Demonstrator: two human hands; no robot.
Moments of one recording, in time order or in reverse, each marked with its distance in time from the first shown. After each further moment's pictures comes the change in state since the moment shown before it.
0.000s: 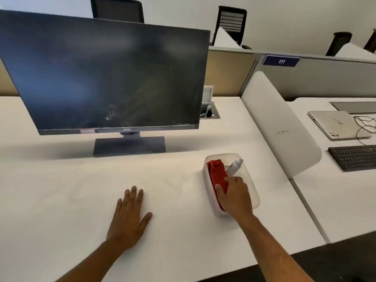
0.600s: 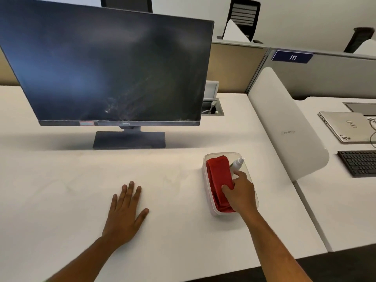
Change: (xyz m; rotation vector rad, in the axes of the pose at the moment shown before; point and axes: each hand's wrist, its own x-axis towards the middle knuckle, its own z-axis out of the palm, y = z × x) left_hand -0.002 0.000 0.011 0.002 0.053 -0.004; right_hand 0.019 0.013 -0.021 0.217 -0.077 0.104
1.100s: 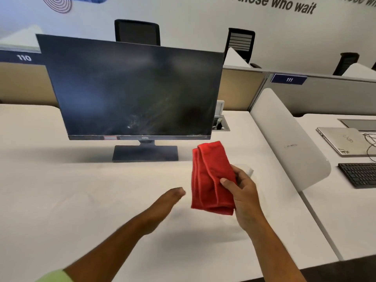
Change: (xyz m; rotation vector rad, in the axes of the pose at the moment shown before) left_hand 0.021 0.073 -0.106 -1.150 -0.454 -0.116; right_hand -0.072 -0.088 -0.010 0.896 -0.089 -0.084
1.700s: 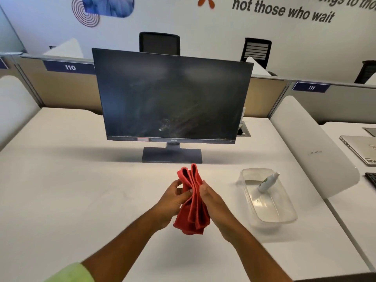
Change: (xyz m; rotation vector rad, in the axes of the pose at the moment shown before) left_hand -0.051 0.013 -0.042 -0.209 0.220 0.074; right_hand -0.050 0.030 0.122 -0.274 -0.426 0.195
